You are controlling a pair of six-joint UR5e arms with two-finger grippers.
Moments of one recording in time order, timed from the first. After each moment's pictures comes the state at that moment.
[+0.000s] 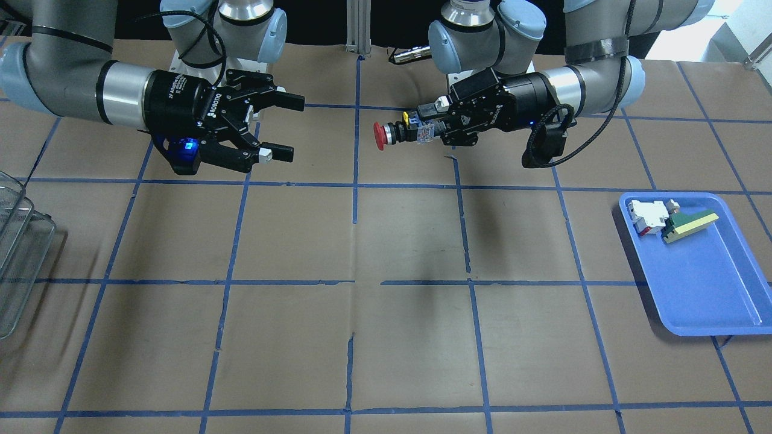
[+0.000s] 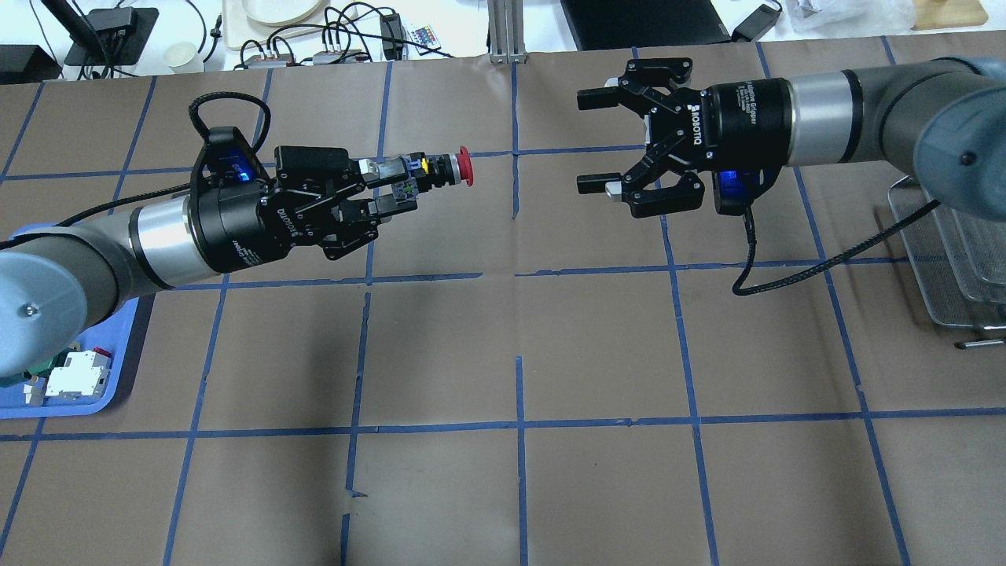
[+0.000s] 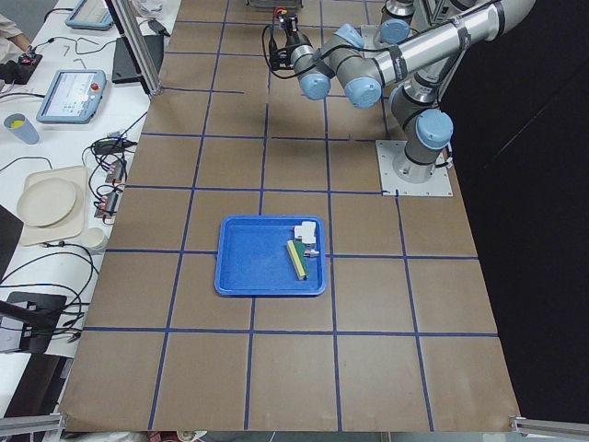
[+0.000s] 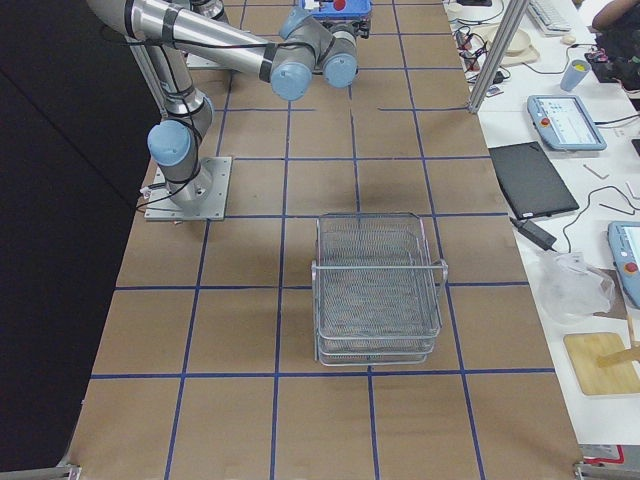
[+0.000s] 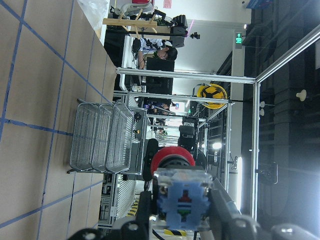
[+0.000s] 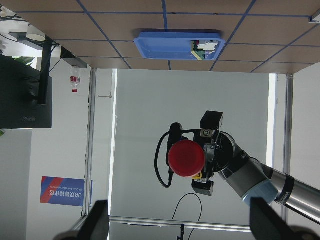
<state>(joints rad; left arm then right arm) -1.30 -1.42 -2.08 -2.00 0.04 0.71 1.40 -1.57 1.83 -1.21 -0.20 0.87</state>
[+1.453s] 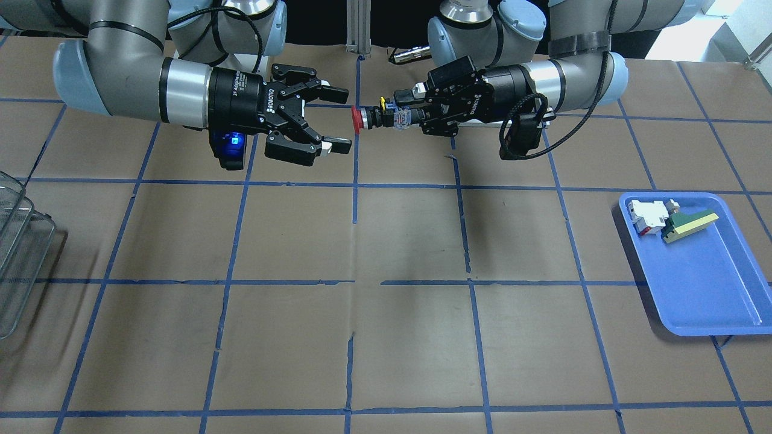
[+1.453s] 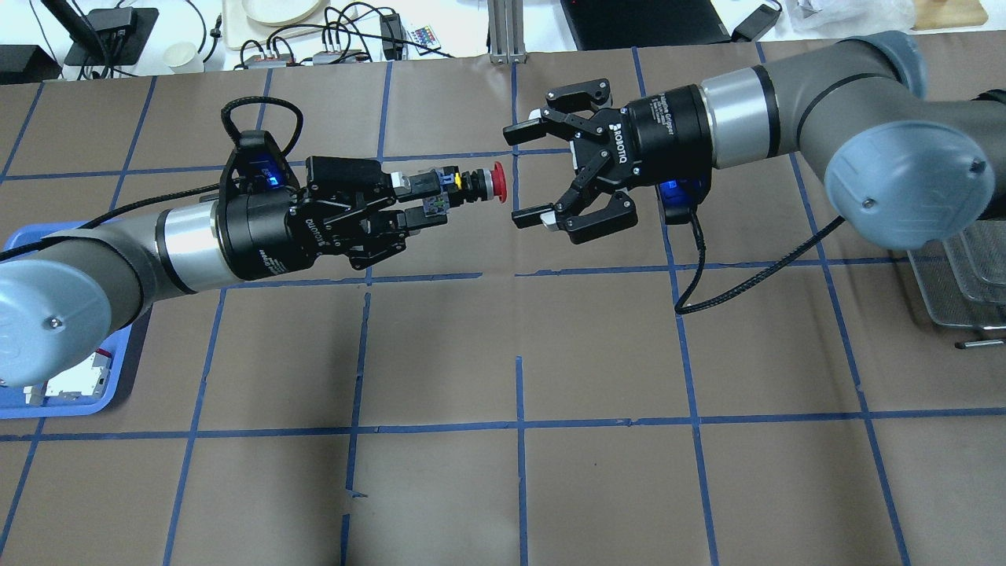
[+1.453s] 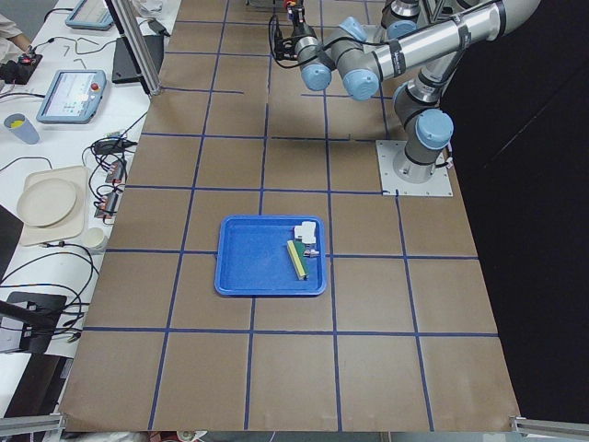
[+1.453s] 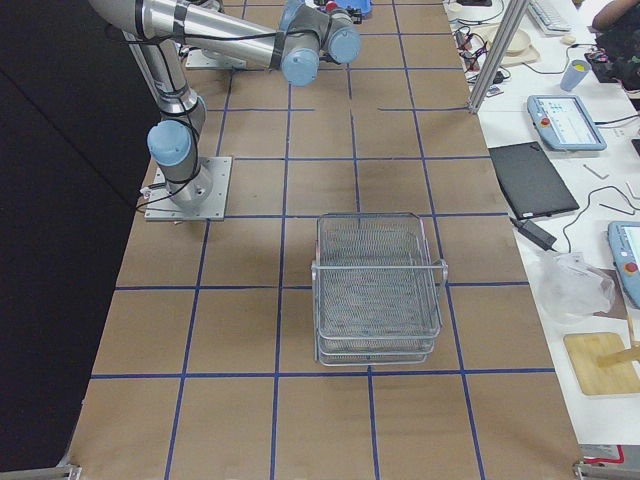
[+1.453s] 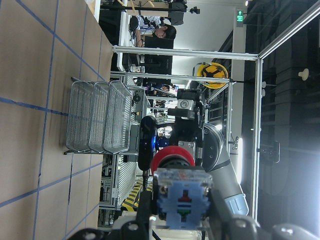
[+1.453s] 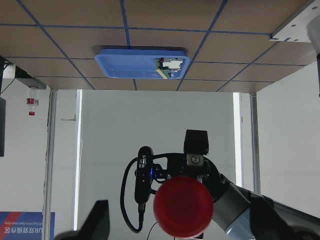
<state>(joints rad) -1.35 -1.42 -2.08 -1.99 0.04 0.70 1.53 -1.55 1.83 -1.47 -0.29 1.15</state>
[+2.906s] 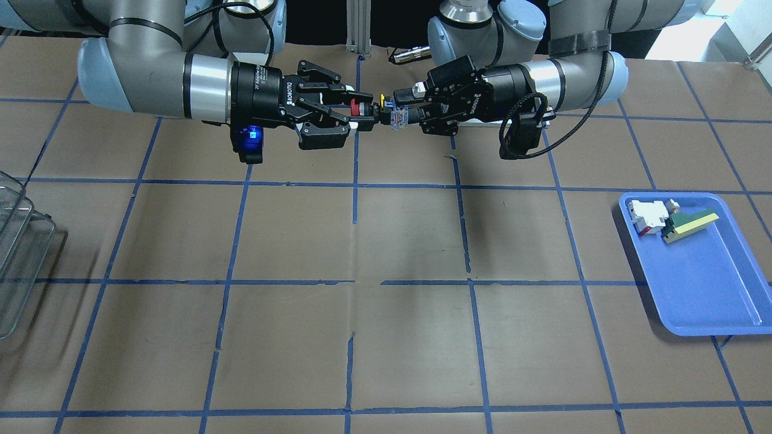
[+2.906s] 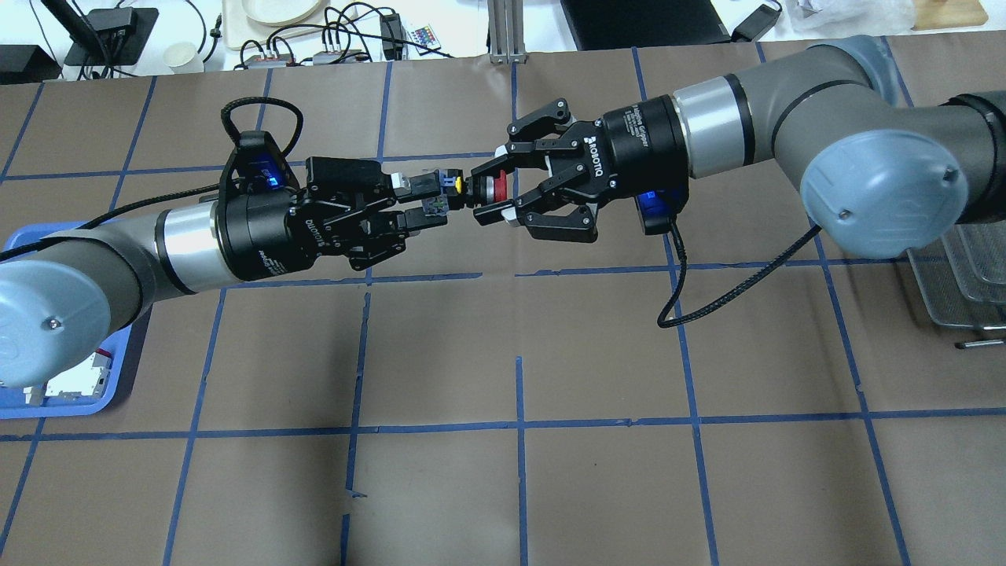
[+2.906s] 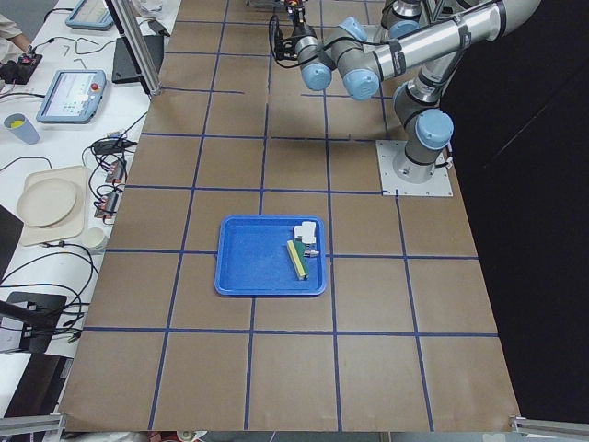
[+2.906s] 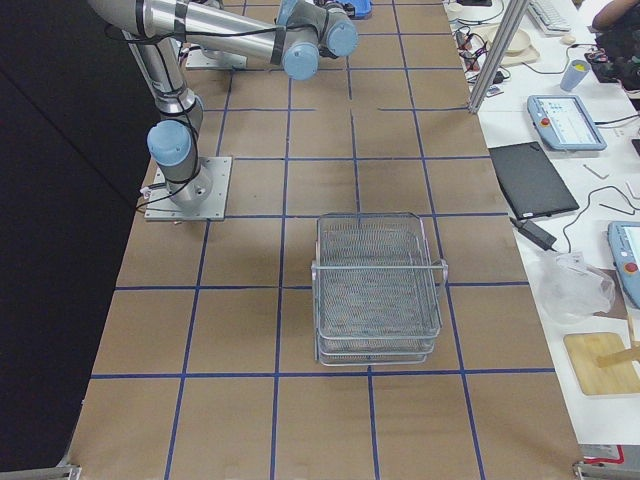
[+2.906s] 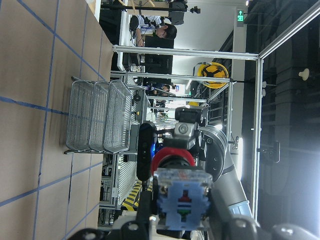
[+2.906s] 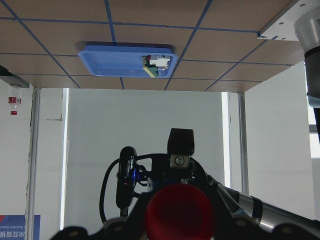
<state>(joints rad) -1.35 -1.42 -2.08 -1.99 0.04 0.70 1.57 -1.55 1.83 -1.47 -0.28 1.15</state>
